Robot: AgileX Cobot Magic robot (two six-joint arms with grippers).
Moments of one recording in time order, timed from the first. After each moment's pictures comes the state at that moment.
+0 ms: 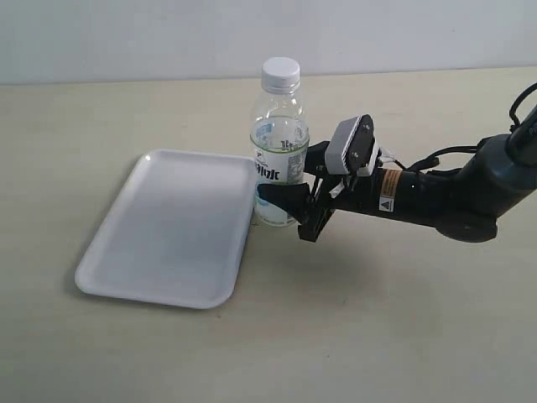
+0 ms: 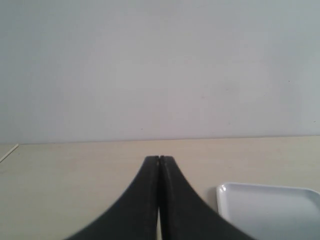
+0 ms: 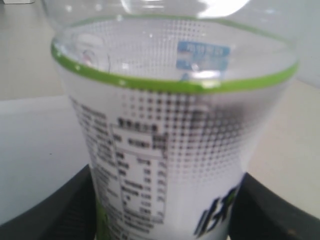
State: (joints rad) left arm -0.06 0.01 0.00 0.16 0.06 -0.13; right arm 0.11 2.28 -0.90 -0.93 -1.21 0.20
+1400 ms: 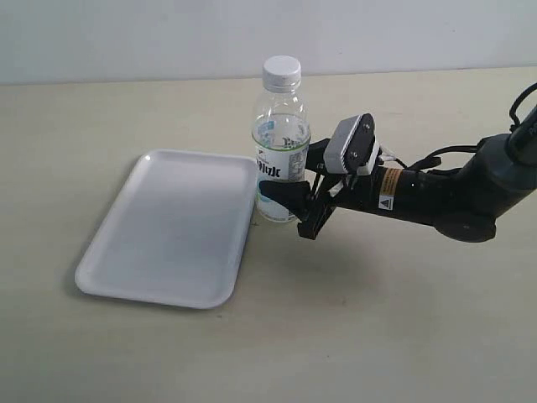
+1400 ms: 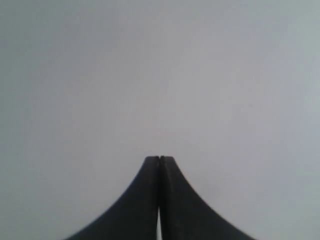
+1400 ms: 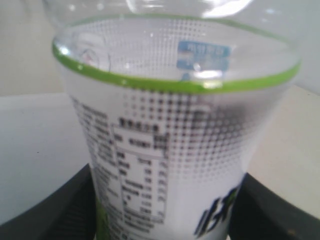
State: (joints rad) left arm -0.06 0.55 -0.39 0.31 -0.40 -0.66; right arm 0.11 2.28 -0.90 -0.91 -1.19 0.17
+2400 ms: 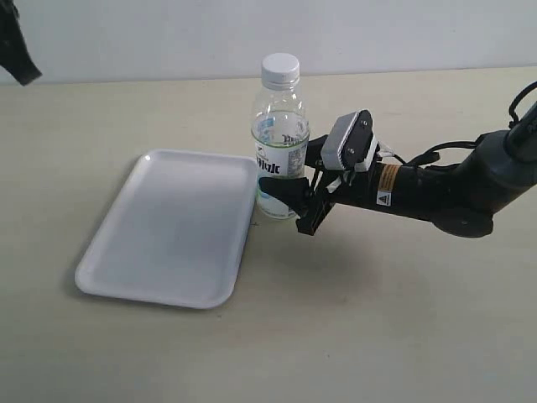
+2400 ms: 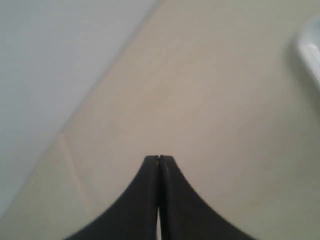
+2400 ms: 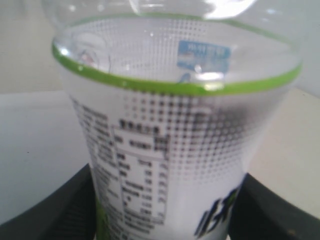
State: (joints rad) left arm -0.36 1.60 -1.35 0.58 0.87 0.25; right arm 0.11 2.28 -0.92 -0.90 -1.17 0.17
